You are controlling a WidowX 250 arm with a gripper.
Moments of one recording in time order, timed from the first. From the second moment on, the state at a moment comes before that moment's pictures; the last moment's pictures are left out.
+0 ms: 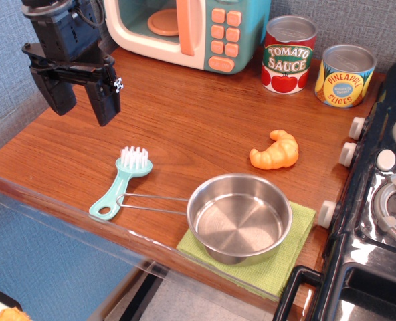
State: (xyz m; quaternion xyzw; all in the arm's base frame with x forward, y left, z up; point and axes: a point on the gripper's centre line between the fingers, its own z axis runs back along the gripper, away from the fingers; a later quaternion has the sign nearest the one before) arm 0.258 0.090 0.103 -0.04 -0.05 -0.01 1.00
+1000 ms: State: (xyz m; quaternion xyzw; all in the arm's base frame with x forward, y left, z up) arm 0.256 0.011 0.096 -0.03 -0.04 -0.14 0.99
